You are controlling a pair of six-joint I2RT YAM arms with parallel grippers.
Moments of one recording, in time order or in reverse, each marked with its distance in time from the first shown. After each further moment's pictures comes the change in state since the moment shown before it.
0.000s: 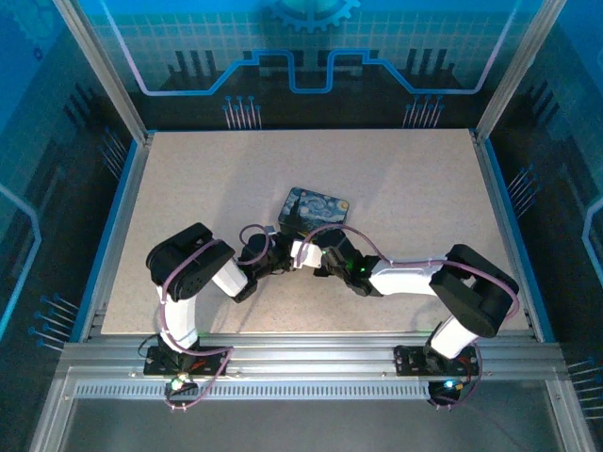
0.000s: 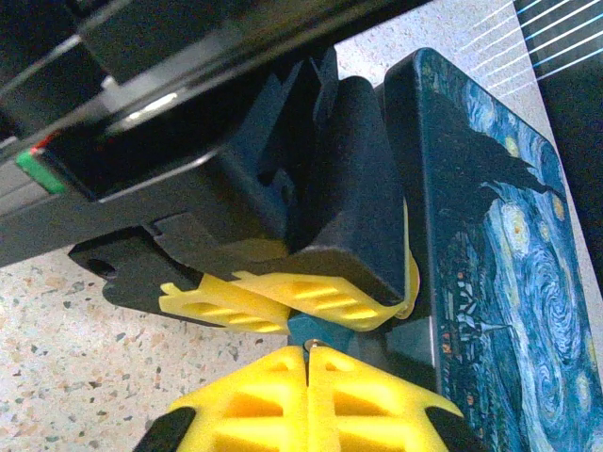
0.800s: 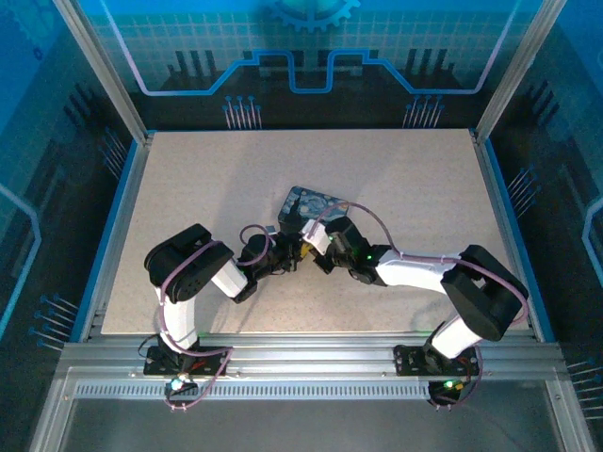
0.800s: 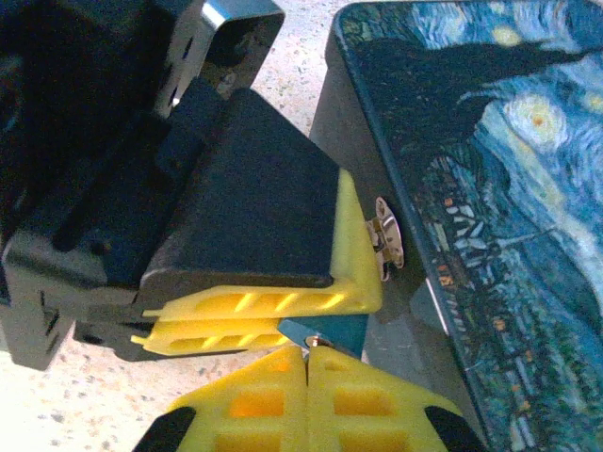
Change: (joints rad) left arm -0.008 -0.015 -0.005 0.001 0.001 0.000; right arm -0.094 -0.045 0.054 -0.151 -0.231 0.529
